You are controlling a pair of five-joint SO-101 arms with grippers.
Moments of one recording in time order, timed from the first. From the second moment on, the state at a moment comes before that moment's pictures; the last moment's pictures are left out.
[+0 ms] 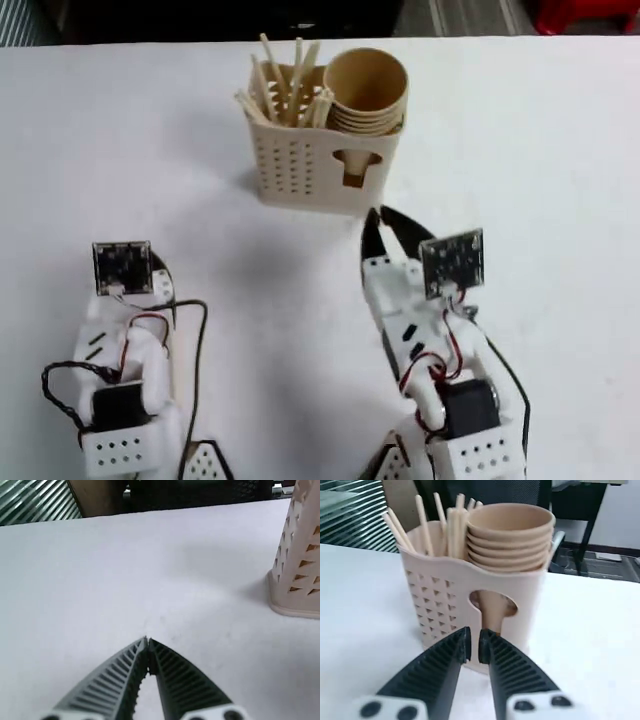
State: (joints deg) left arm -14.8 -103.1 96.1 42.9 -8.2; right arm -16.7 -90.9 77.8 33.7 1.5
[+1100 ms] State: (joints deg) left arm -15.3 -103.4 82.6 62.8 -14.1; right arm -8.6 -102.5 96.4 52.0 1.5
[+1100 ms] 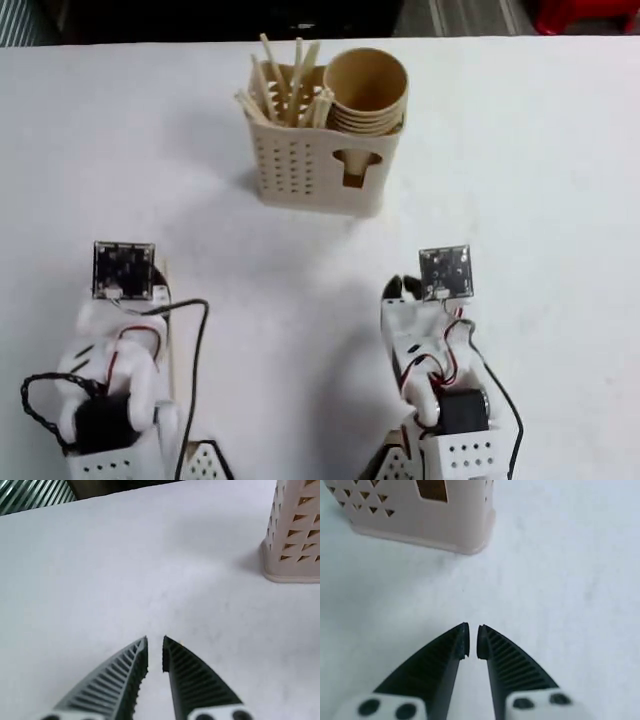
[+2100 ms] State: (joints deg) left arm -15.4 -0.3 40.1 67.5 -20.4; right arm -8.6 -102.5 96.4 58.5 1.5
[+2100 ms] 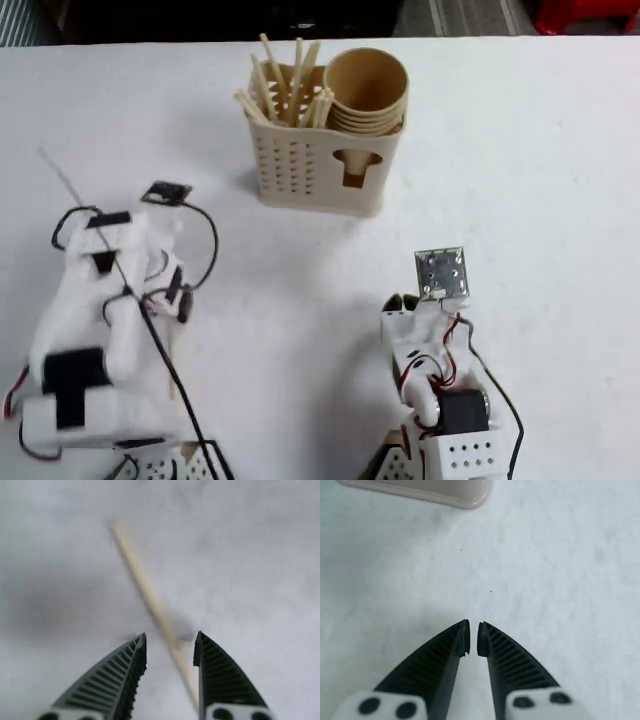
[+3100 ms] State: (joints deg) left arm -15.3 -18.2 31.6 77.8 -12.8; right arm -8.6 -102.5 96.4 58.5 1.5
